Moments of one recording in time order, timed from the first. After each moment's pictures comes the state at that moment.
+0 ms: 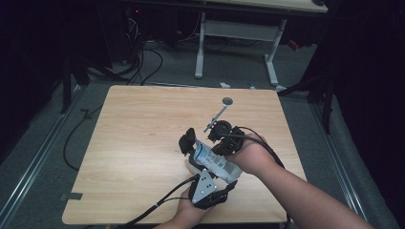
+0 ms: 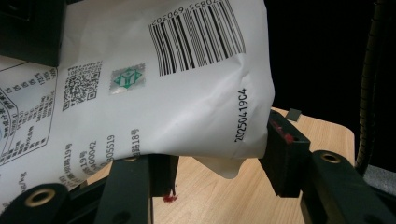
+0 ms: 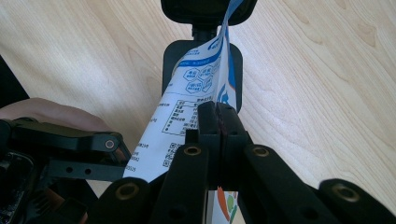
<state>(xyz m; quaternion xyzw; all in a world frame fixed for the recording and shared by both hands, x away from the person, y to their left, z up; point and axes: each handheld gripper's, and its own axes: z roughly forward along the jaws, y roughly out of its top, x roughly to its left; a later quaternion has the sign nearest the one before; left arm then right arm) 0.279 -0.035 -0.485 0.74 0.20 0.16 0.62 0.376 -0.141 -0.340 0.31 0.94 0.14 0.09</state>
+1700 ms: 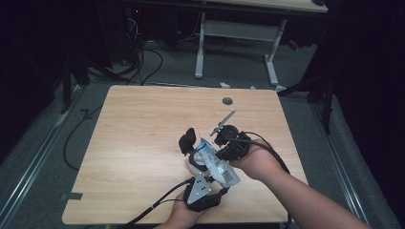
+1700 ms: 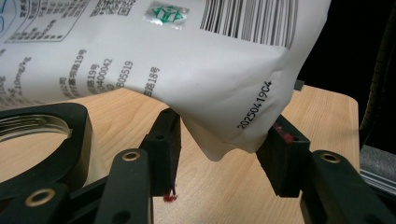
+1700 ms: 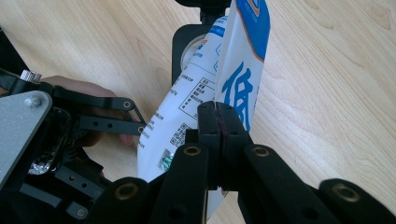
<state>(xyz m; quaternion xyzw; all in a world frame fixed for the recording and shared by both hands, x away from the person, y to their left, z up) 0.282 -0.021 -0.511 0.76 0.21 0.14 0.60 0.363 -0.155 -0.343 0.32 0.93 0.16 0.07</state>
